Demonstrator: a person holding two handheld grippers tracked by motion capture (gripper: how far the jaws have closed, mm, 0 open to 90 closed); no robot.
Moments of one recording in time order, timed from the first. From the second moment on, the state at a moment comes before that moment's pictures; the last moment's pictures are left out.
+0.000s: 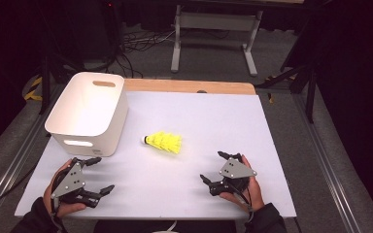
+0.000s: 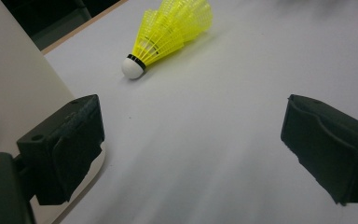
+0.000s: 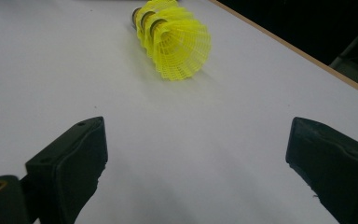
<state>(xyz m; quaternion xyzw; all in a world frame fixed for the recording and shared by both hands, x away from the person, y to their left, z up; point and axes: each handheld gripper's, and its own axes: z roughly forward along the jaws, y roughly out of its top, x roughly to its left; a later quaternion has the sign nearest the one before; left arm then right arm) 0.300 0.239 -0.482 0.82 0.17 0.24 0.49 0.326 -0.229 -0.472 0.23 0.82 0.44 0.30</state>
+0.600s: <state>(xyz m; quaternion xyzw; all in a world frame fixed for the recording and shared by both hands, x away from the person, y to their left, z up) 0.300 0.233 -0.483 0.83 0.17 0.24 0.48 0.335 -0.216 -0.478 0.23 0.83 0.42 0.27</state>
